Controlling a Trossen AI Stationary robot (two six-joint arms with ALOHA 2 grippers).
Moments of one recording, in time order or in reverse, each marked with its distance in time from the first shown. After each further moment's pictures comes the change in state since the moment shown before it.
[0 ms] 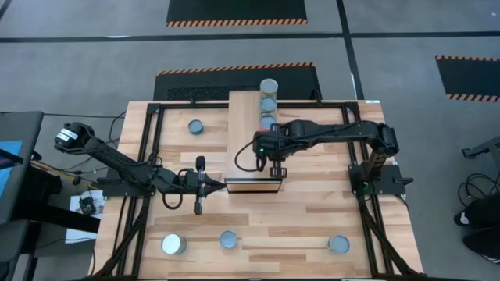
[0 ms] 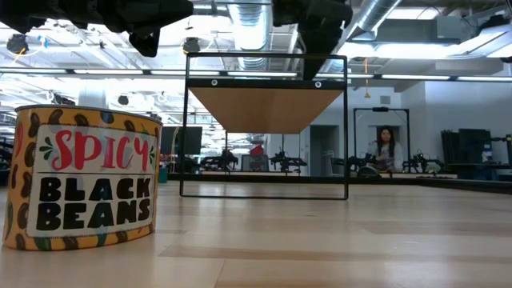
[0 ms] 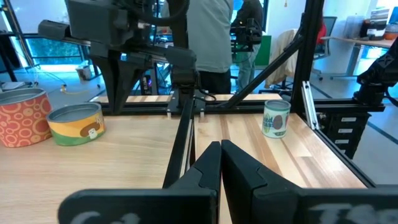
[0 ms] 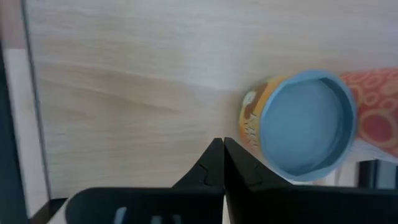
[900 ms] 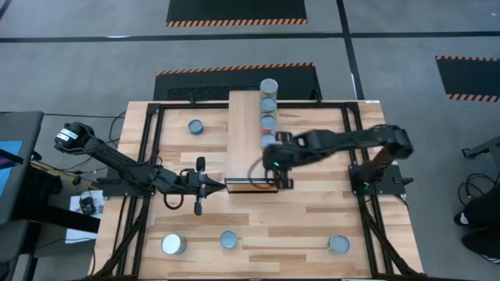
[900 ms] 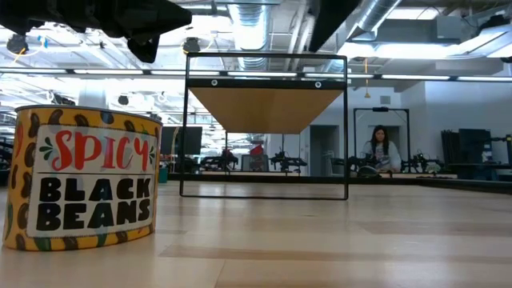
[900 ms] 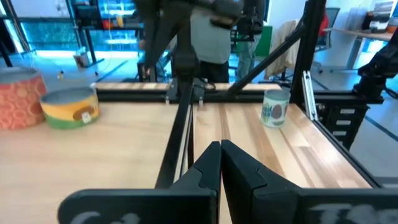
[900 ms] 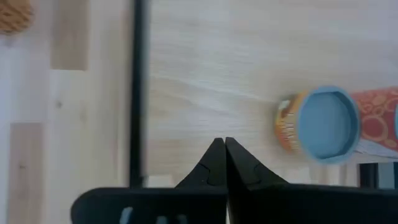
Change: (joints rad) left arm 0.000 0.000 0.000 -0.052 0.002 -0.045; right arm 0.150 -0.146 -0.083 0.077 0.088 0.051
